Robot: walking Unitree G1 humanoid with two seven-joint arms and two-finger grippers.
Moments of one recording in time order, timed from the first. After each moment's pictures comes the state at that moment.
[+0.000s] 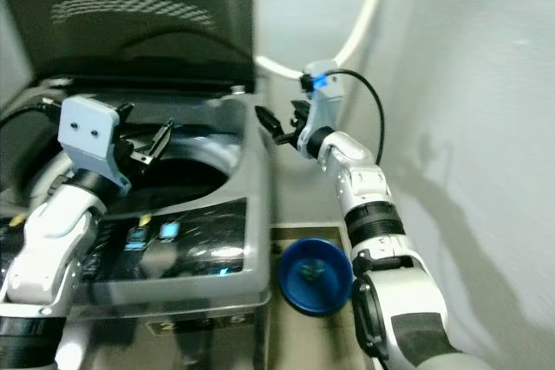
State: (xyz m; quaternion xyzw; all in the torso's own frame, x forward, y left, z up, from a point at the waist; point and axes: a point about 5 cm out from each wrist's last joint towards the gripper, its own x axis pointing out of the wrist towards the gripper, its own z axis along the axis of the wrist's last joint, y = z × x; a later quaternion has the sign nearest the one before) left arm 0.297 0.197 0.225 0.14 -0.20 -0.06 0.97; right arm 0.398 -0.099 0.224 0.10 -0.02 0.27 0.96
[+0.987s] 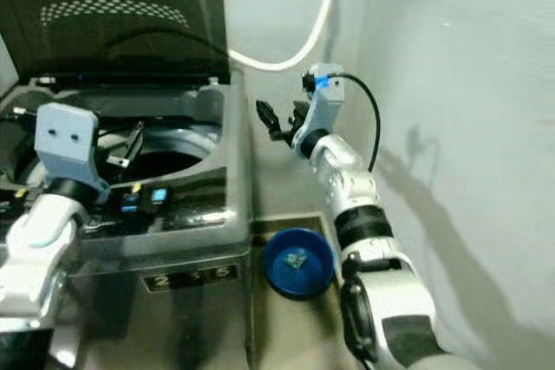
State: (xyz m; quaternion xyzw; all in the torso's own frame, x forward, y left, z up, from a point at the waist) left arm 0.289 0.216 0.224 0.16 -0.18 0.02 0.97; right arm 0.399 -0.090 0.225 0.13 -0.03 0.25 0.96
